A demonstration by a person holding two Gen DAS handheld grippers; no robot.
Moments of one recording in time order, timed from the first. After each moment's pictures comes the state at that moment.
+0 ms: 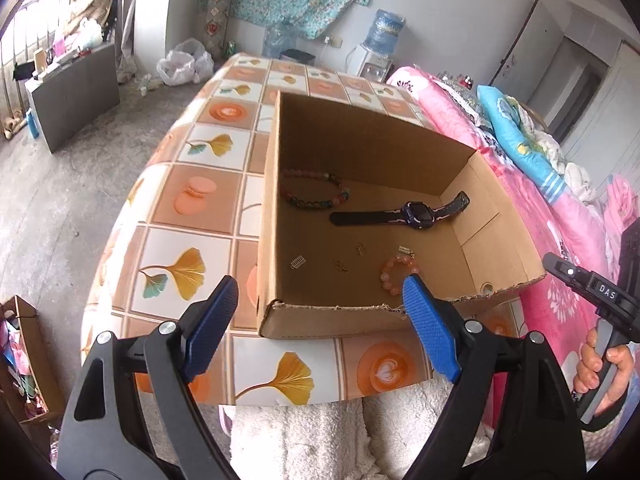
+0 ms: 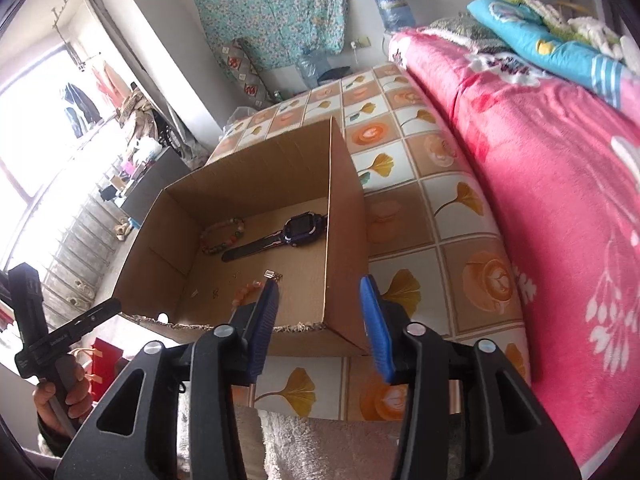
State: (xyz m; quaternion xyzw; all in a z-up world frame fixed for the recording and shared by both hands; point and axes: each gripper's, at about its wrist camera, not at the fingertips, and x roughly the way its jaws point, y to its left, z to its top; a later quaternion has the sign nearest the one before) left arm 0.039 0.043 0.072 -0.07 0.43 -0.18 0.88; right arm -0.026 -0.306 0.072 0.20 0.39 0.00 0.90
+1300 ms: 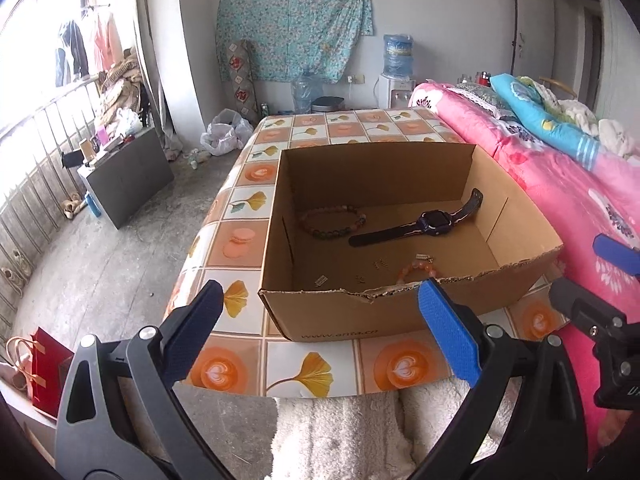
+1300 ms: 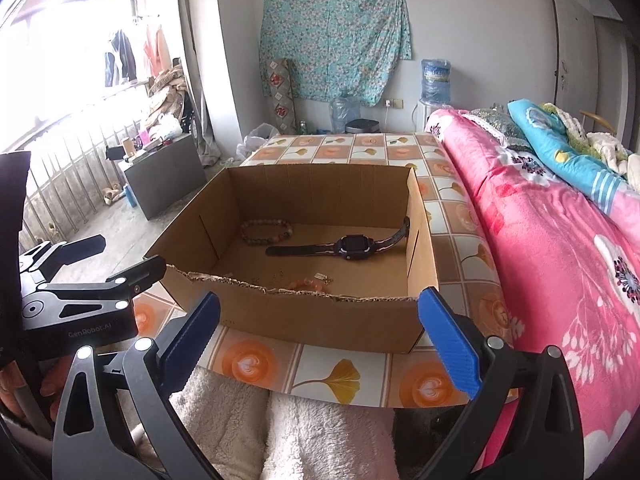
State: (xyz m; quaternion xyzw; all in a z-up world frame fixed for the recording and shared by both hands) left arm -0.020 -0.004 0.109 0.06 0.36 -0.09 0.93; right arm -0.073 -0.193 0.107 0.05 0.34 0.01 0.94
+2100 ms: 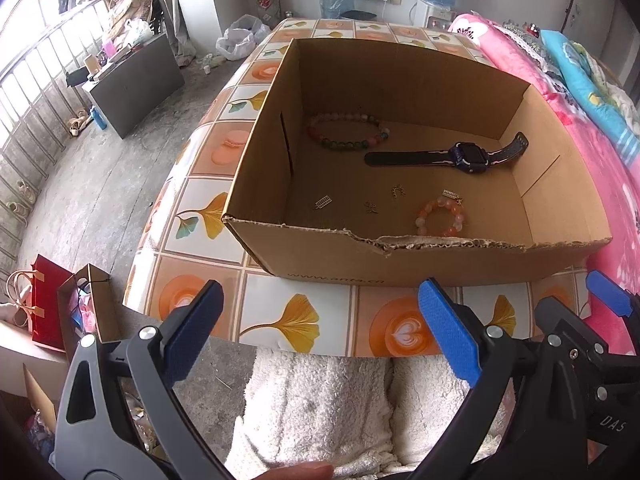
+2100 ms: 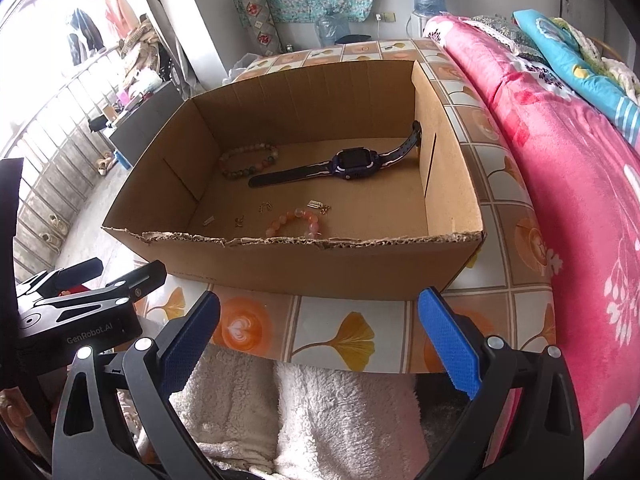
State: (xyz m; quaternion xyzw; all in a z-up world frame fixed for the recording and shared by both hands) left arm 0.023 -0.020 0.054 0.03 0.52 -0.03 0.86; right arm -0.026 -0.204 0.055 0.11 0.48 0.01 0.87
